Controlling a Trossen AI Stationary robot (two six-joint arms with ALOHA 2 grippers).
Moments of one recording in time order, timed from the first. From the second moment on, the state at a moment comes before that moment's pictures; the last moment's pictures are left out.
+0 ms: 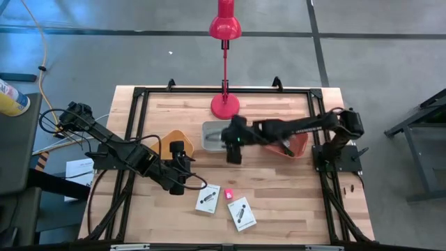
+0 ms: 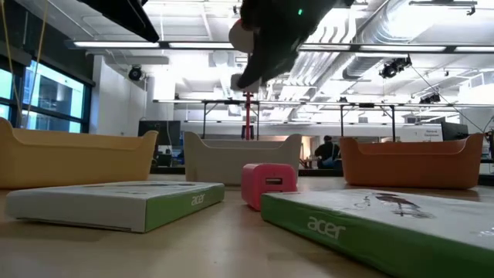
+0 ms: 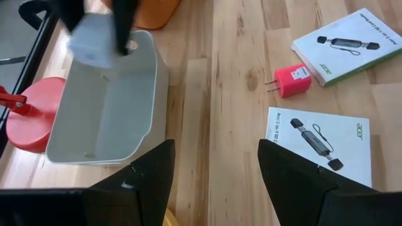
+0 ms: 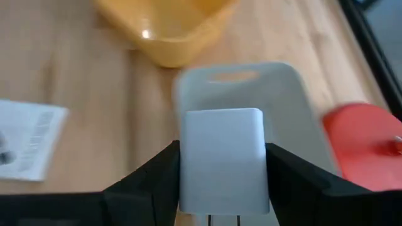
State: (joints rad) left arm -0.42 1.29 1.00 -0.66 -0.56 -0.29; right arm 0.00 1.74 1.35 -0.43 0.18 0.02
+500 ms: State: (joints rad) left arm -0.42 1.29 1.00 -0.66 -0.56 -0.29; right arm -0.18 1.84 1.34 -0.40 0.06 0.05
